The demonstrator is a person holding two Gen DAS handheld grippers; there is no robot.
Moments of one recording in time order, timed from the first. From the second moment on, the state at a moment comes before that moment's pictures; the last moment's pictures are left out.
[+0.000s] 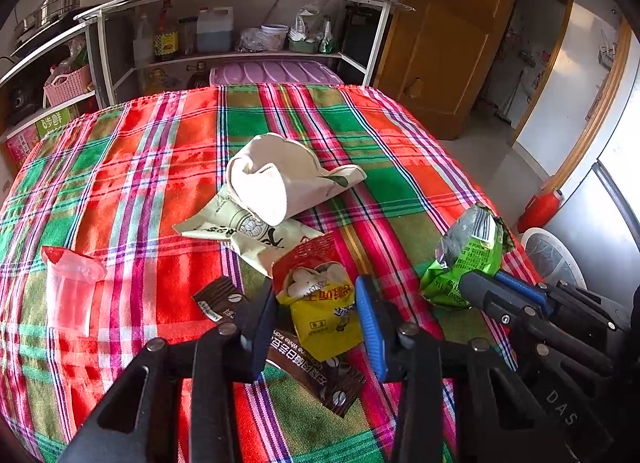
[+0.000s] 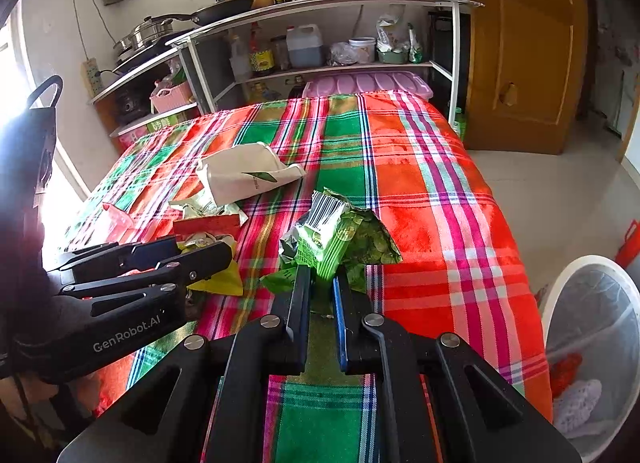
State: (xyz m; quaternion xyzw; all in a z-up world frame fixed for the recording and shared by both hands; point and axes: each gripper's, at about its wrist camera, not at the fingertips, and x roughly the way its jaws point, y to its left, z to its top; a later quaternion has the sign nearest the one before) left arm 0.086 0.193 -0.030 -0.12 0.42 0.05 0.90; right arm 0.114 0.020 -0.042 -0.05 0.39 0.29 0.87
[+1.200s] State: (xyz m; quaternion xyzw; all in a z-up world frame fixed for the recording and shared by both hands) left arm 0.058 0.186 -0.006 -0.12 0.39 0.04 0.91; right arm 0.103 -0.004 -0.028 -0.03 0.38 0.28 0.88
